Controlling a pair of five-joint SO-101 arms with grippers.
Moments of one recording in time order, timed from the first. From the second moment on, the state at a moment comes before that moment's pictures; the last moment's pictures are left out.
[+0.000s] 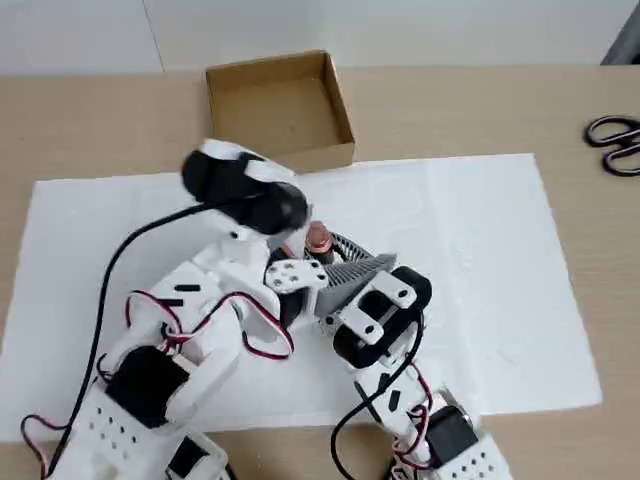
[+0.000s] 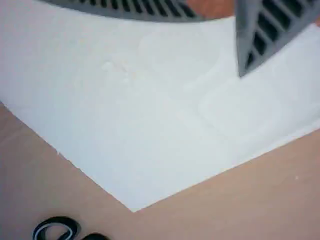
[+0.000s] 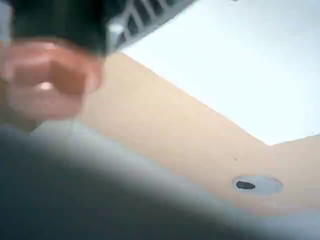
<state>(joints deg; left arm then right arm) 31.6 -58.0 39.3 51.7 12.1 -35.3 -103.3 96.0 11.7 5.7</state>
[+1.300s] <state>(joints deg) 7.6 -69.2 55.8 36.0 -0.1 -35.3 -103.3 96.0 13.0 5.7</state>
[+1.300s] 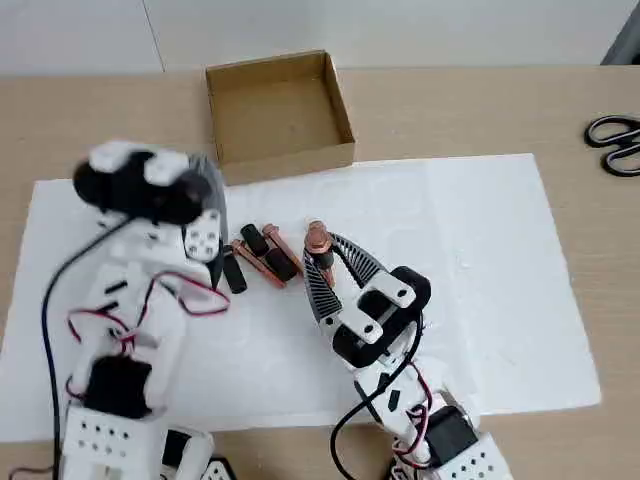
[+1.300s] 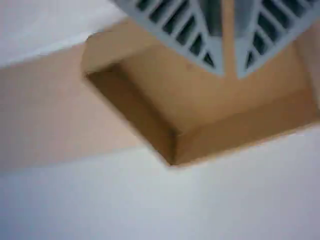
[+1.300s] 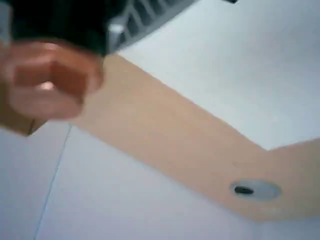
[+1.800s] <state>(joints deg) -1.8 -102.7 93.0 36.0 -1.4 -30.5 -103.3 91.6 32.9 5.7</state>
